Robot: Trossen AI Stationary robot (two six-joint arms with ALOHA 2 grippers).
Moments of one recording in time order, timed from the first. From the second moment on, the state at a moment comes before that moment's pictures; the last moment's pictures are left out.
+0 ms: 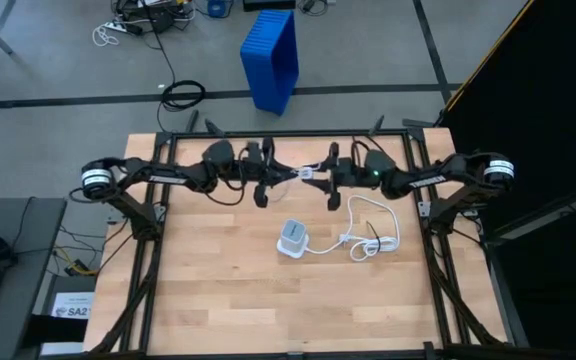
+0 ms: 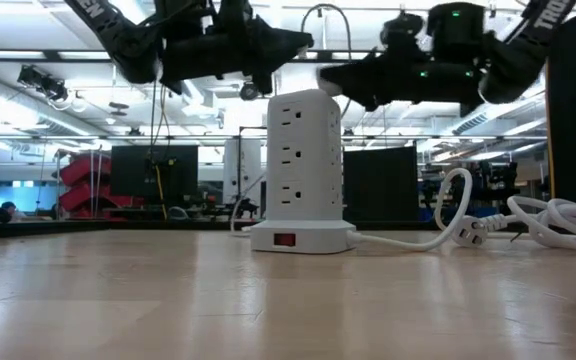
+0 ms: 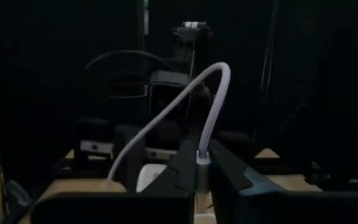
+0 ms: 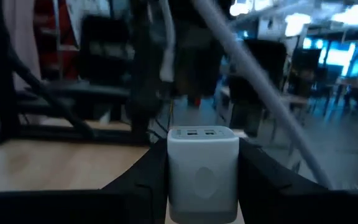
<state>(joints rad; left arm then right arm) 0.31 1.56 0.78 1.01 0.42 -0.10 -0.28 1.49 0.51 1.11 -0.26 -0.07</state>
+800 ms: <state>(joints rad) 0.25 1.74 0.78 1.29 0.36 -0.14 -0.19 1.49 0.51 1.10 -0.20 -0.07</state>
